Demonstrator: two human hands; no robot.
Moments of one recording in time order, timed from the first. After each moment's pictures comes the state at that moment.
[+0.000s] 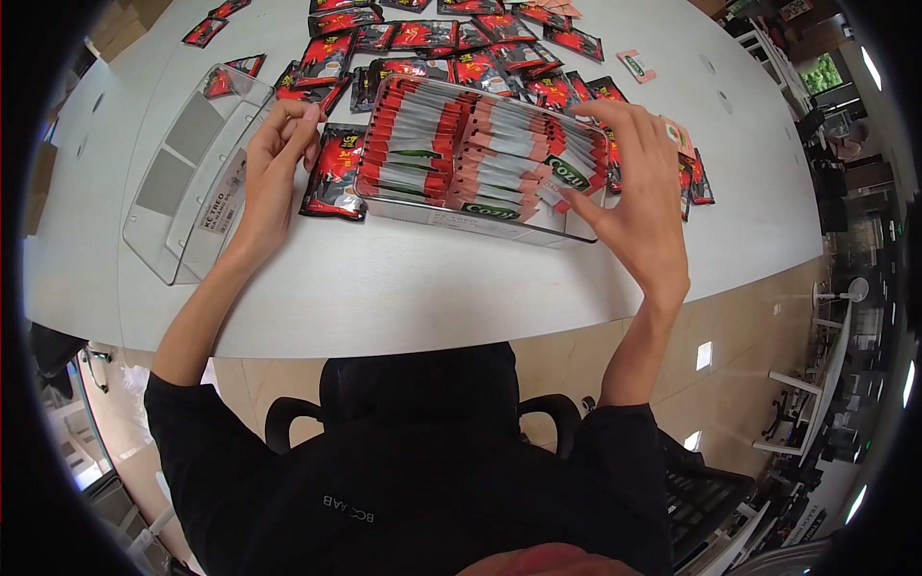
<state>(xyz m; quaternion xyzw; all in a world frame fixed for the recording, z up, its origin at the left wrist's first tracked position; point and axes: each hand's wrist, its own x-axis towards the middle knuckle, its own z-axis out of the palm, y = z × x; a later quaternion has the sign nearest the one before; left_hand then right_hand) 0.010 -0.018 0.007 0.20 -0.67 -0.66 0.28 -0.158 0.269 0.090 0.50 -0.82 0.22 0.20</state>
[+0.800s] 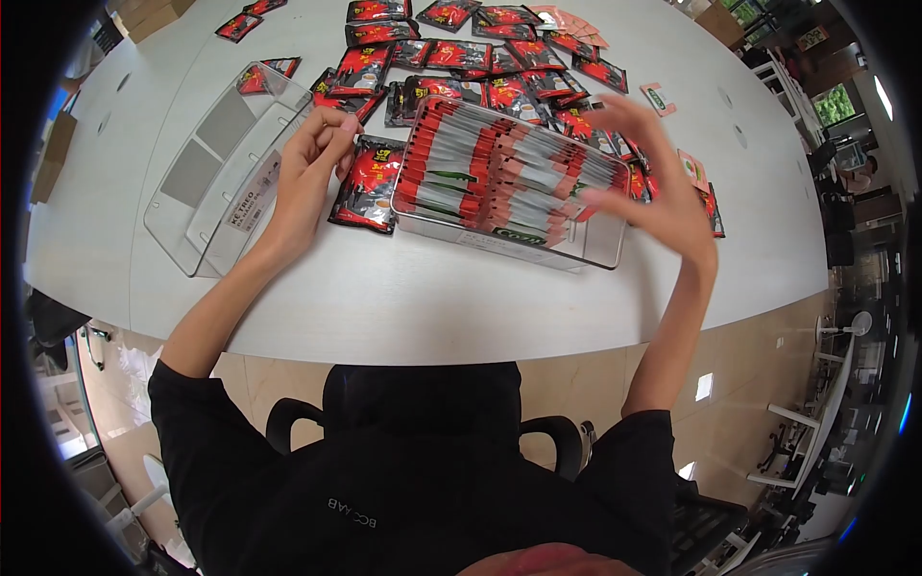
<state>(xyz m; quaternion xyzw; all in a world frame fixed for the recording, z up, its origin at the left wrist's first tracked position) 0.011 -0.019 0.006 0.17 -0.67 -0.66 0.28 -0.208 0.259 0.094 0.55 -0.74 0.39 -0.08</state>
